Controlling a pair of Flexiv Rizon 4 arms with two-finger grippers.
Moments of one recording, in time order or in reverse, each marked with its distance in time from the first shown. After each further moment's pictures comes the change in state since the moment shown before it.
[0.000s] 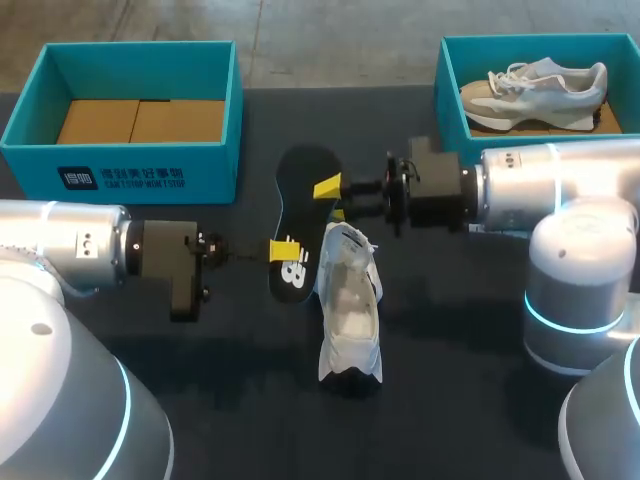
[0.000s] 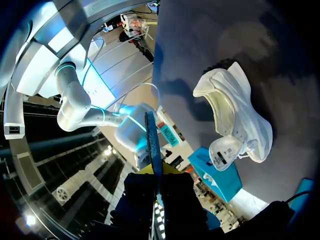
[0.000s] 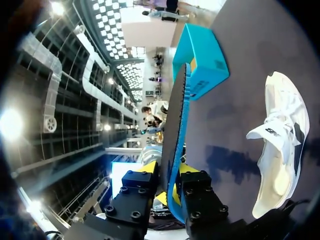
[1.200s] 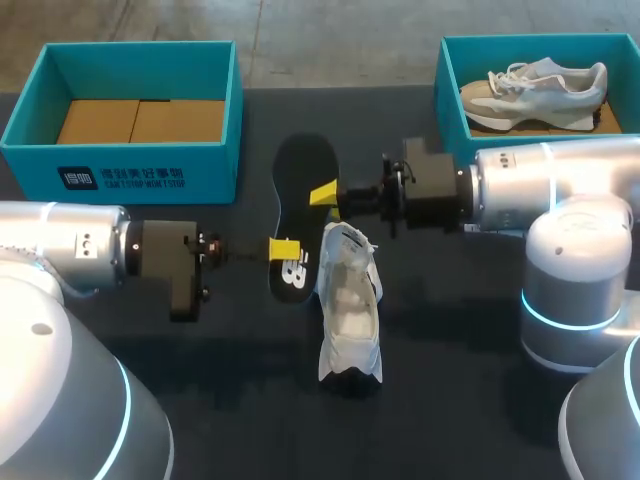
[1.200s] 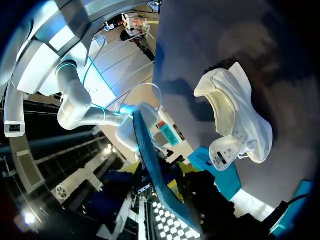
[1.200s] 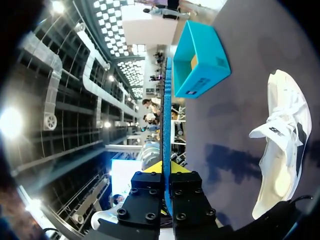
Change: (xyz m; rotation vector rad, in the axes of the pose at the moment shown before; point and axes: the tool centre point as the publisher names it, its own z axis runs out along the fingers) left arm 0.001 0.001 -0.001 -0.009 -0.001 -0.018; right arm -0.002 -0.003 0.005 0.026 0.001 -0.013
